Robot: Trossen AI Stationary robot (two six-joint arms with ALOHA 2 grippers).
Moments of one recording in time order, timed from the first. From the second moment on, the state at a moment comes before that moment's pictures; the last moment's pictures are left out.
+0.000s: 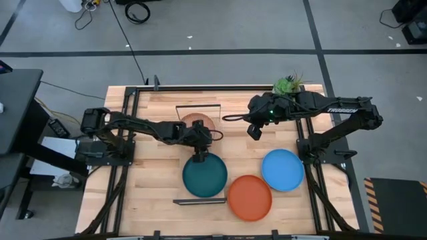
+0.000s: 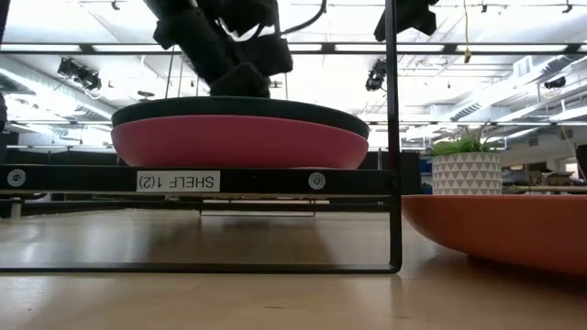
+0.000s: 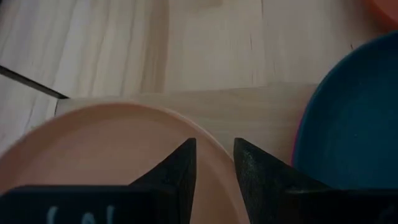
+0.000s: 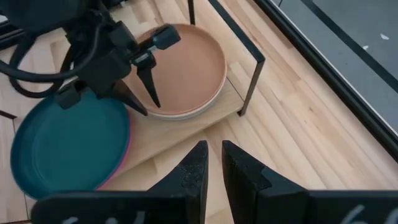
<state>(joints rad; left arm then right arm) 0.00 1.65 1.03 -0.22 -0.16 0.06 -0.02 1.27 1.37 -0.91 0.24 0.37</state>
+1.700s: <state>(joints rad) -0.07 1.01 1.20 -0.57 -0.28 -0.25 0.19 1.56 0.94 -0.61 -0.18 0.62</state>
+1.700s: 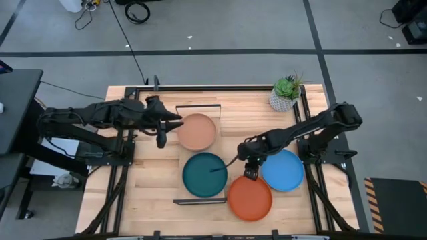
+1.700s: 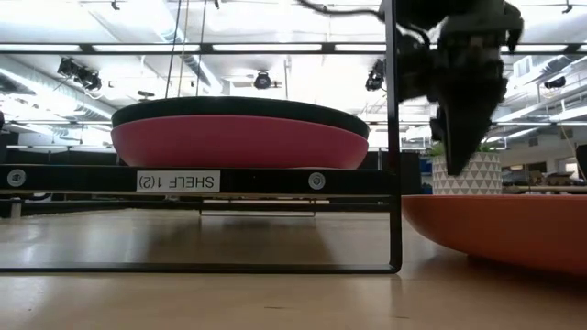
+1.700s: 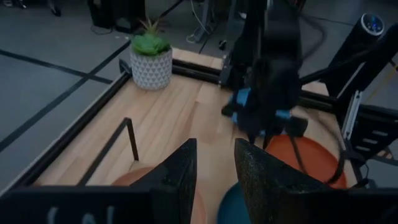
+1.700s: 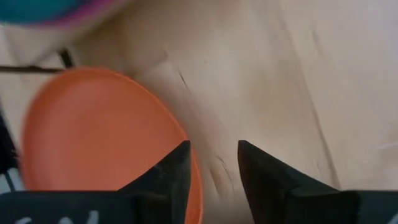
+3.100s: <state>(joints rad) -0.08 1.10 1.42 -0.73 -0.34 -0.13 0.21 1.60 1.02 -0.85 -0.32 0.52</state>
